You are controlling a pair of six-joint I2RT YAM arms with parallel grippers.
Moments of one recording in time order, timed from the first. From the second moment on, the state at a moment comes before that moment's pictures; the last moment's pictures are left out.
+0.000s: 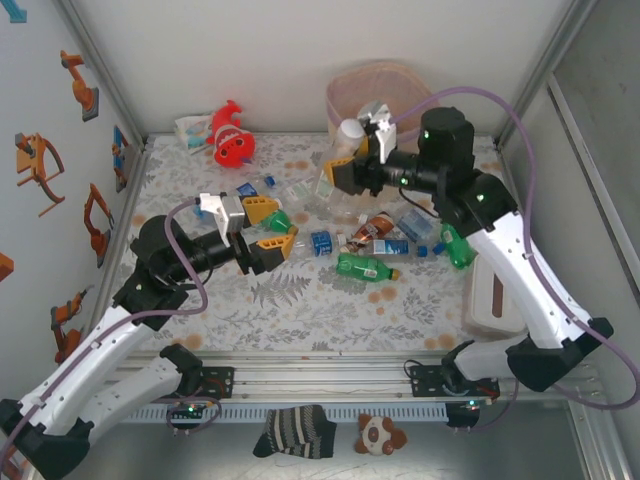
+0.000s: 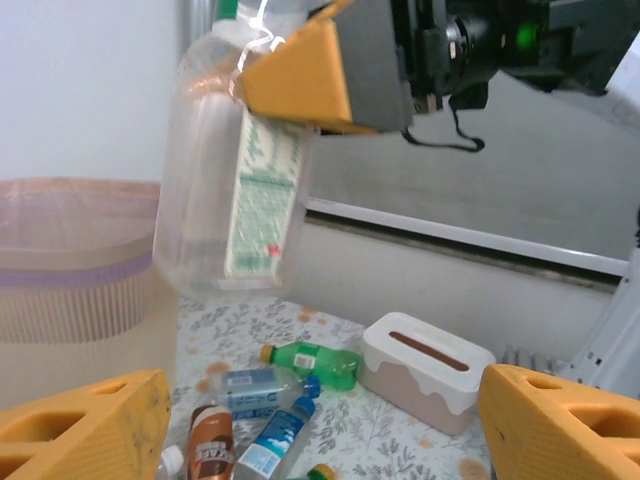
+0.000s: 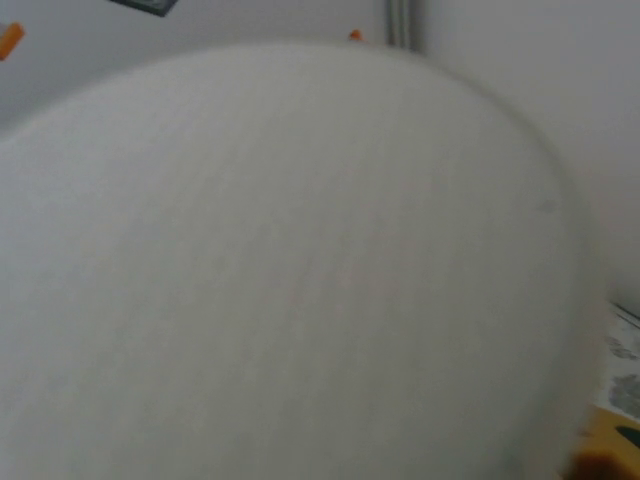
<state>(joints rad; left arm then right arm) -0.67 0.77 0.83 0.01 0.53 -0.11 0.57 1.35 1.69 -0.58 -0.54 0.03</state>
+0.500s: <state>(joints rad) -0.67 0.76 0.81 -0.06 0.46 -0.14 0.31 1.73 2.16 -0.74 -0.23 0.01</state>
